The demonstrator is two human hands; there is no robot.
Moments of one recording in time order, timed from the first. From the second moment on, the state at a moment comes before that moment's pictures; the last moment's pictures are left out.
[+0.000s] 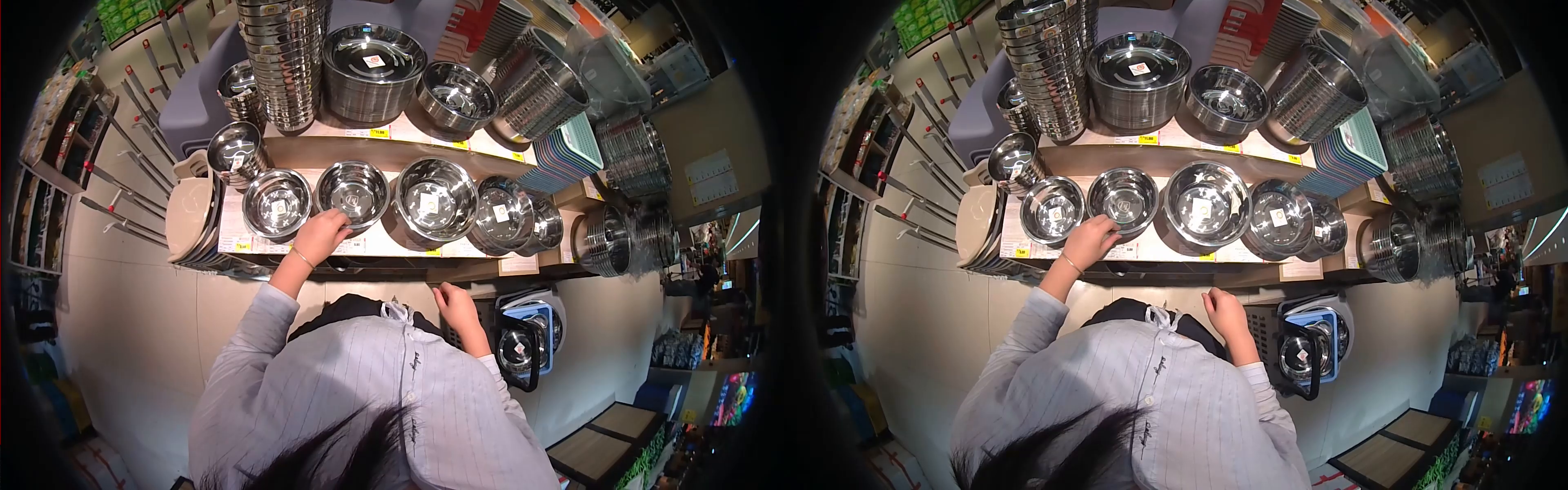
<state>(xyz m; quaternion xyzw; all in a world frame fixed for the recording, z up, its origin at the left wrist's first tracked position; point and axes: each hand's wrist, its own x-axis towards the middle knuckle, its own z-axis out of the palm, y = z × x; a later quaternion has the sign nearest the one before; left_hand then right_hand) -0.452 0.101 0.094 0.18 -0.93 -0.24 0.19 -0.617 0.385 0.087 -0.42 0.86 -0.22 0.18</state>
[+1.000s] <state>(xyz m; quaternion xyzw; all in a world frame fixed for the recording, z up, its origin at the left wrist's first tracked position) -0.570 0.229 0.126 0.04 -0.90 -0.40 0.14 -0.718 0.652 0.055 -0.12 0.98 -0.11 0.08</state>
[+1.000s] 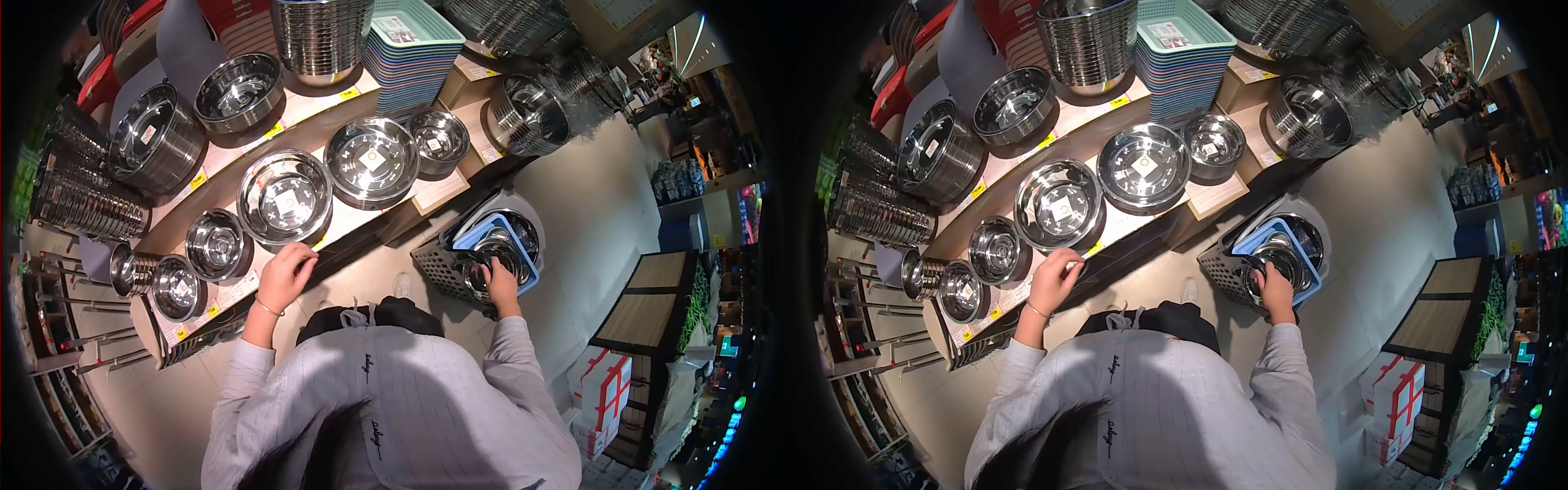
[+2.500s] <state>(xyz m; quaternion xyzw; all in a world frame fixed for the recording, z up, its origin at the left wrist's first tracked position) -0.761 0.383 0.072 0.18 -0.97 -0.06 0.13 -0.883 0.754 0.045 -0.11 0.98 -0.15 0.03</state>
